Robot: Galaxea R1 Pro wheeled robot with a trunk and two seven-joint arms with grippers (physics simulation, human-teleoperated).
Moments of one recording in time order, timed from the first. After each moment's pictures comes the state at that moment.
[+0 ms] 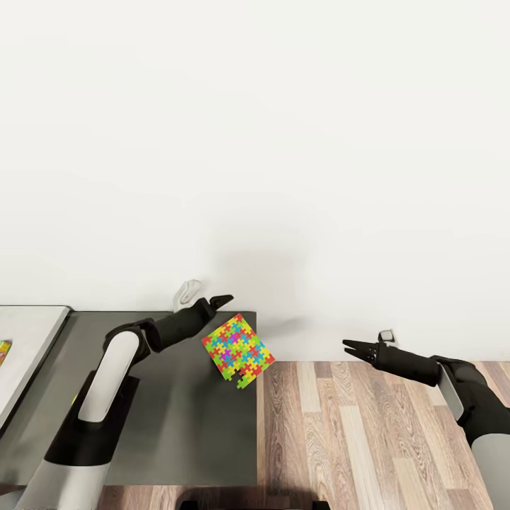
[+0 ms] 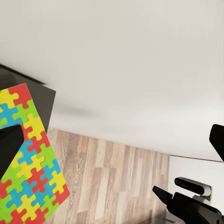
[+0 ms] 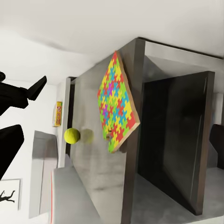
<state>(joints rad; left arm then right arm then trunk) -0.57 0.02 -0.12 -1.60 1.26 0.80 0.38 -0.66 -0.32 -0.23 -0.82 -0.21 0.82 1.36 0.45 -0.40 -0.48</state>
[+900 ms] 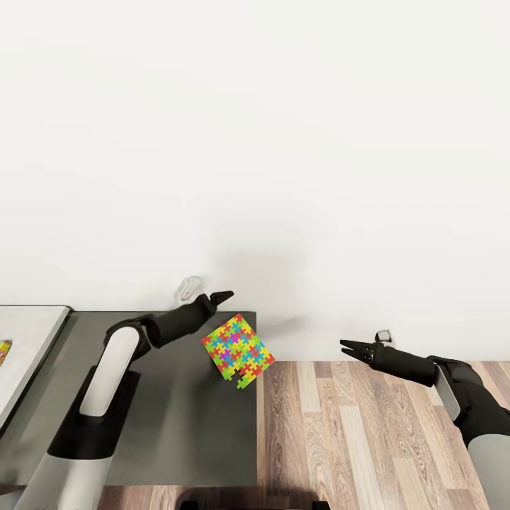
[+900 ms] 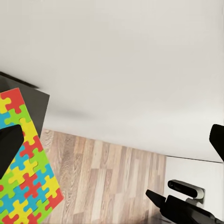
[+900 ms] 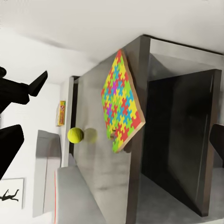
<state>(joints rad) -0.59 0.01 -0.12 -1.59 1.27 0.81 0.39 -0.65 -0.30 -0.23 -0.82 -0.21 0.83 1.36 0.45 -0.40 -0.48</state>
